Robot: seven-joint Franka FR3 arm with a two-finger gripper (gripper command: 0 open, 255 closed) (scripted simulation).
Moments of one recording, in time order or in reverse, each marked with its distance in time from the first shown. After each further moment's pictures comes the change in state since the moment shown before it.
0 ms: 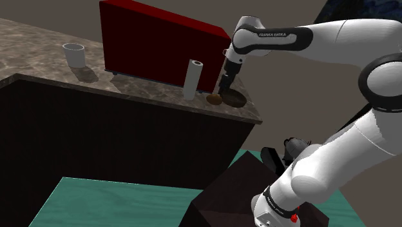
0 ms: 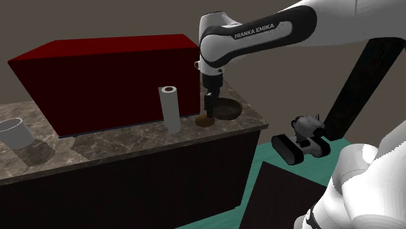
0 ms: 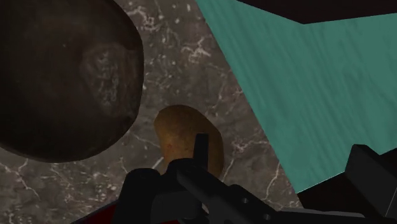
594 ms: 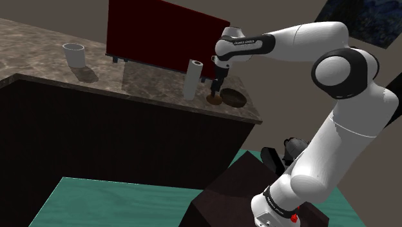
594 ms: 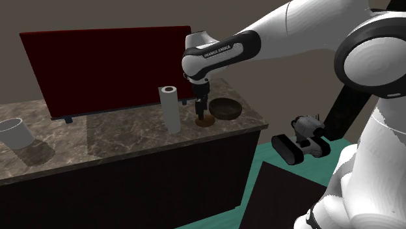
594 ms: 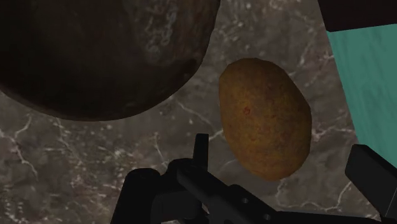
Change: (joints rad) arm -0.019 0.283 -0.026 0.182 0.017 0.063 -0.153
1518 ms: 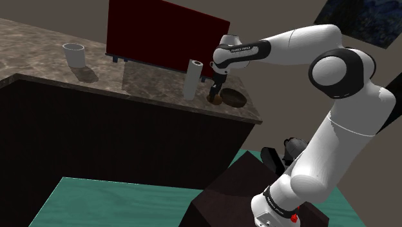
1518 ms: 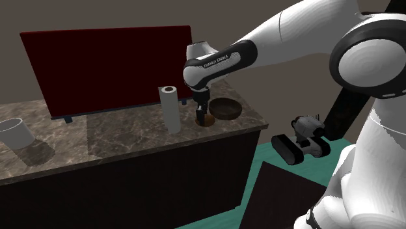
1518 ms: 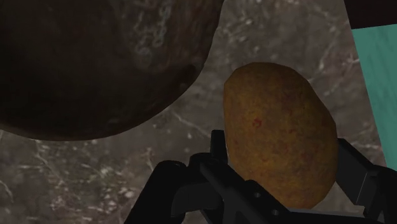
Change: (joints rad) arm -0.001 0.019 0.001 -0.062 0.005 0.086 -0.007
